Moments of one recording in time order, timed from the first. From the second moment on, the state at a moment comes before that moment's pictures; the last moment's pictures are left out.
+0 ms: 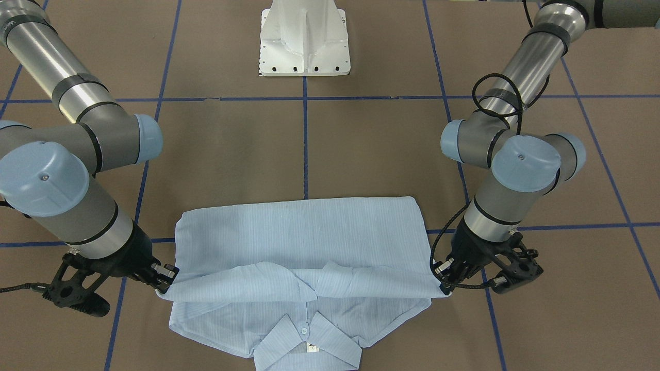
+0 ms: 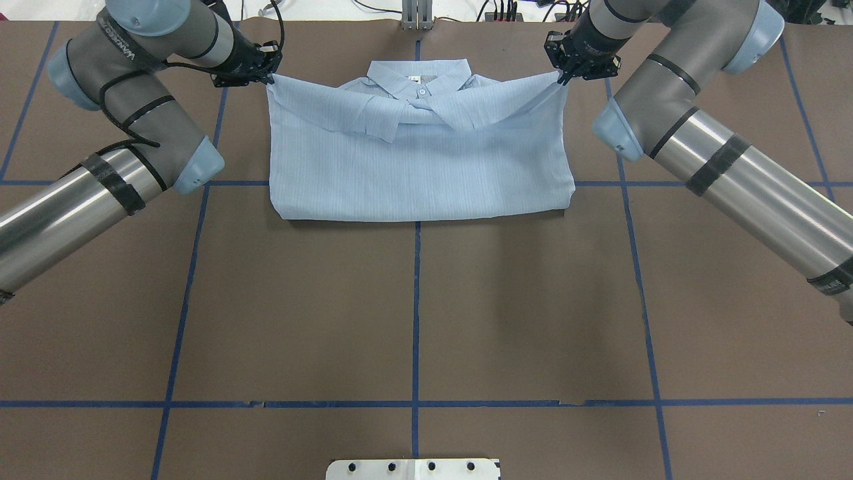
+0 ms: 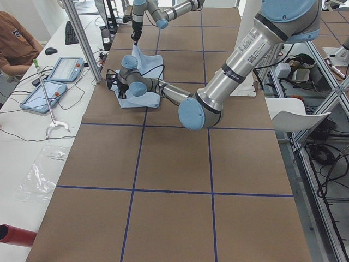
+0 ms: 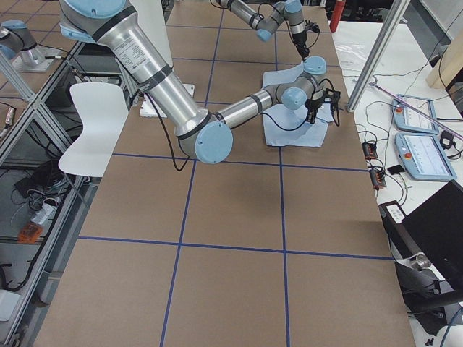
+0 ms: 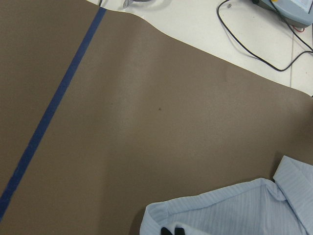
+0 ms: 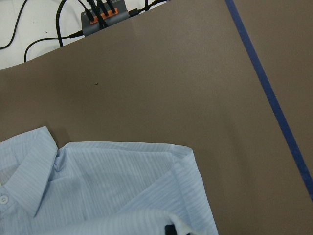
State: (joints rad) left arm -0.93 -2.31 -1.15 -2.21 -1.92 -1.35; right arm 0.98 -0.81 1.22 -1.23 2.08 1.23
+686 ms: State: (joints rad) left arm -0.94 -2.30 -1.16 -2.22 -1.92 -1.37; right arm 0.97 -0.80 1.15 -1.12 2.07 1.22
